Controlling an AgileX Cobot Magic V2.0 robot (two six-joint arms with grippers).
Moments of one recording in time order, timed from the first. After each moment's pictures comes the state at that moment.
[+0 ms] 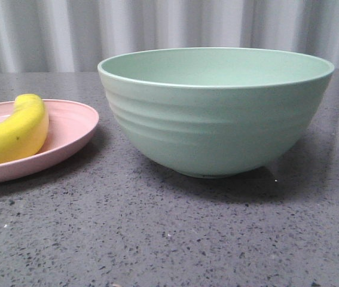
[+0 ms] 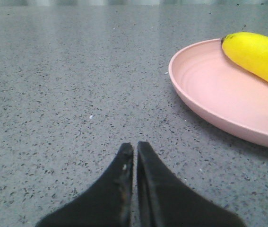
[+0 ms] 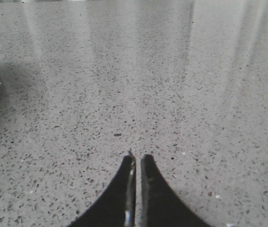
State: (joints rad) left arm -0.06 0.00 0.00 0.01 0.32 -0.07; right arm -0.08 -0.01 0.01 -0.09 0.33 0.09
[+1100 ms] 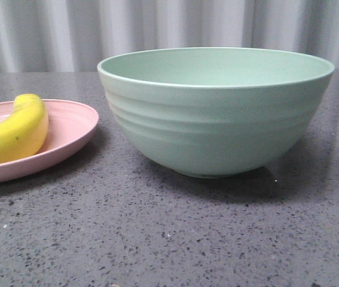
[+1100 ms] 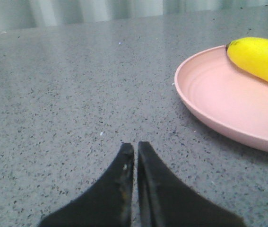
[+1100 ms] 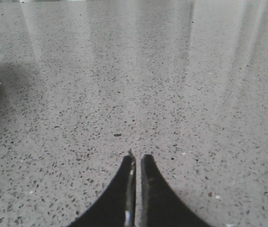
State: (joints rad) left arm -0.06 0.00 0.00 0.10 0.27 -0.07; right arm -0.08 -0.01 0.01 -0.09 0.32 0.09
